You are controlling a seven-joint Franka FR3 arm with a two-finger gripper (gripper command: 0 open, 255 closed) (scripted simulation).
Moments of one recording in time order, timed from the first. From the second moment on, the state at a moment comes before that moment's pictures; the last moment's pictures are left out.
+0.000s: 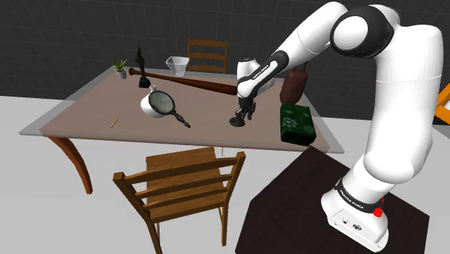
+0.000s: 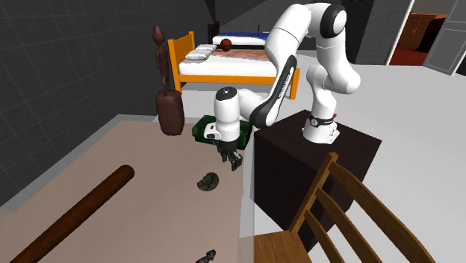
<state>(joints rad) -0.06 0.45 -0.01 -2.04 -0.14 2.40 0.00</state>
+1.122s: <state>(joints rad) -0.08 0.66 -0.02 -1.76 -0.12 2.37 -0.02</state>
